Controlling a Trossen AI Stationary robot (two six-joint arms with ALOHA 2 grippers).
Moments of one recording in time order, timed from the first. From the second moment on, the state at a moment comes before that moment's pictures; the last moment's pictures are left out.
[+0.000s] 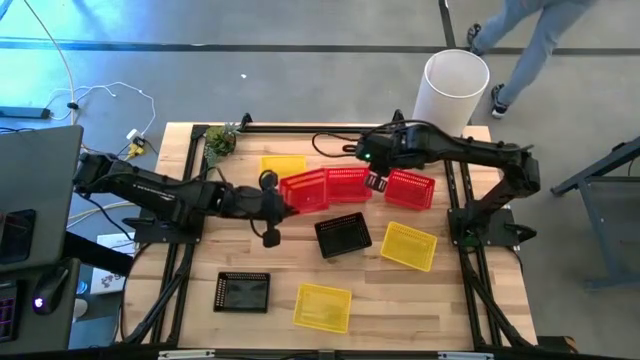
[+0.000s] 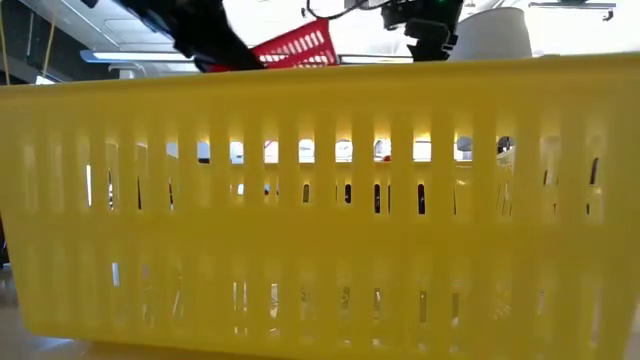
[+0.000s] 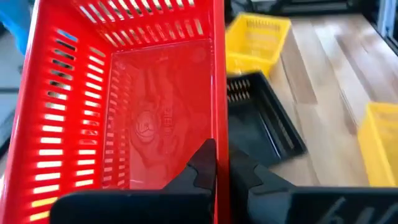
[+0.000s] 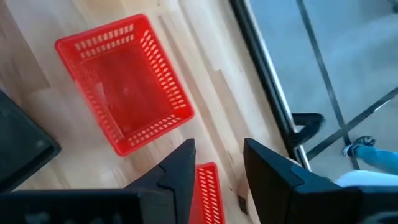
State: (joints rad) left arm -0.01 1.19 0.75 -0.09 -0.26 -0.03; right arm -0.18 1.57 1.59 -1.25 0.43 0.11
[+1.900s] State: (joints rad) left arm 0.04 1.19 0.75 -0.41 -0.19 -0.10; right arm 0.06 1.88 1.59 -0.47 0.11 -0.34
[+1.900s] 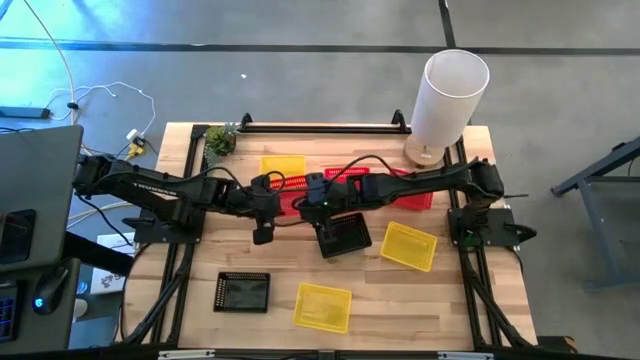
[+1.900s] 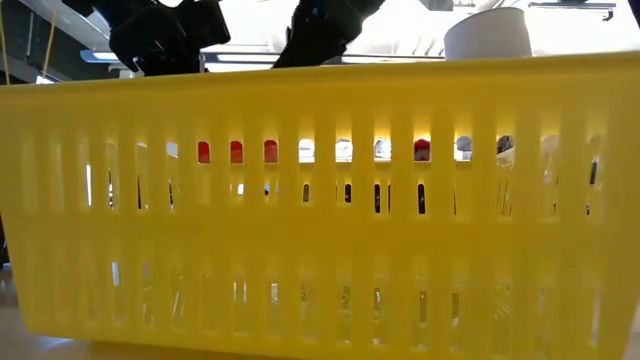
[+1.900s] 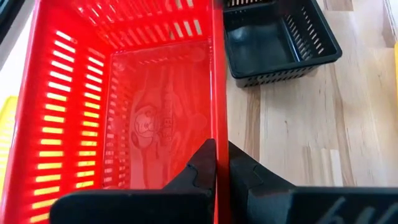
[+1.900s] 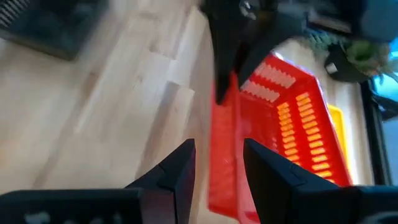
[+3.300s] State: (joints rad) left arm 0.01 1.19 0.75 -0.32 -0.23 0.04; right arm 0.02 1.89 1.59 -0.60 0.17 -0.24
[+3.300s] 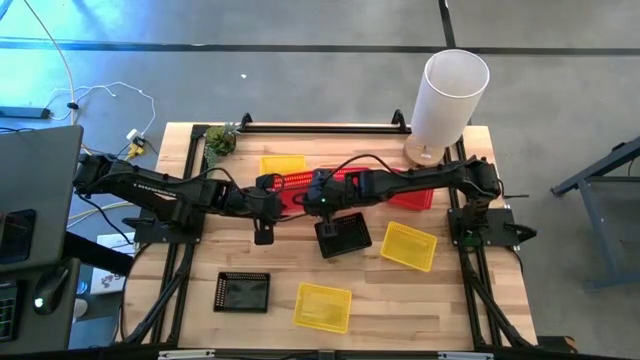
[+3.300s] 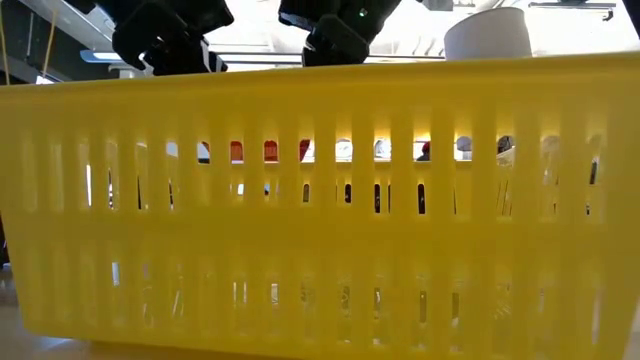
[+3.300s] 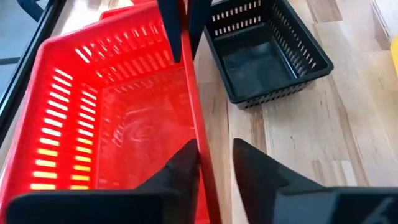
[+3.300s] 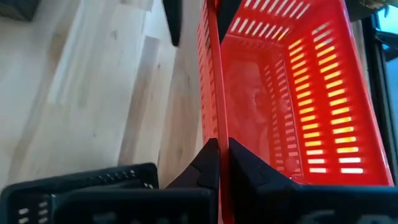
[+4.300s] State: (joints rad) left arm 0.01 1.19 0.83 -0.36 -0.30 0.08; right arm 0.03 1.80 1.59 -1.15 0.55 0.00
